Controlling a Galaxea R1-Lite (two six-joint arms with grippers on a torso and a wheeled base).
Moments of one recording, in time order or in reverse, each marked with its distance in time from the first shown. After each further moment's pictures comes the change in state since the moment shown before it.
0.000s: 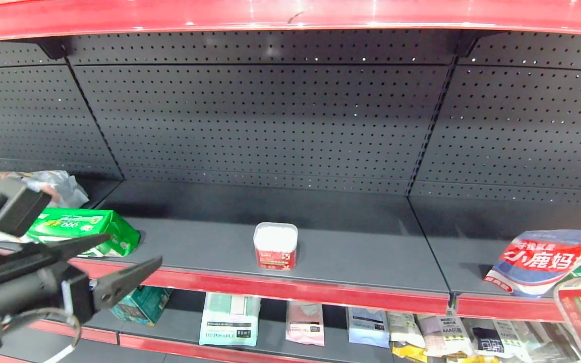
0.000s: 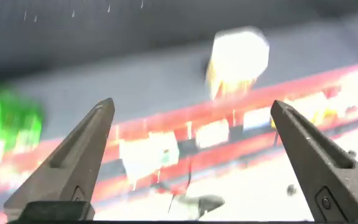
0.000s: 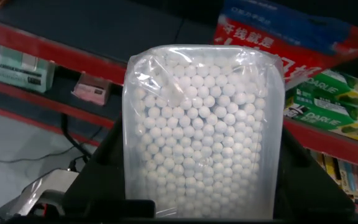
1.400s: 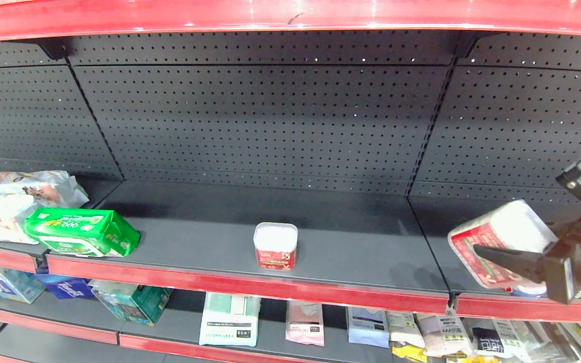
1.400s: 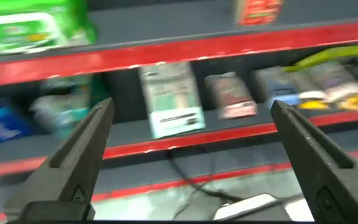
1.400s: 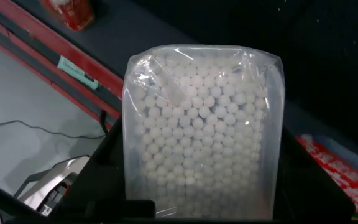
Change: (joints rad) left arm 0.019 -0.980 0.275 0.537 0.092 -0.002; right arm 0.230 0.456 -0.179 -0.240 0.080 -0.008
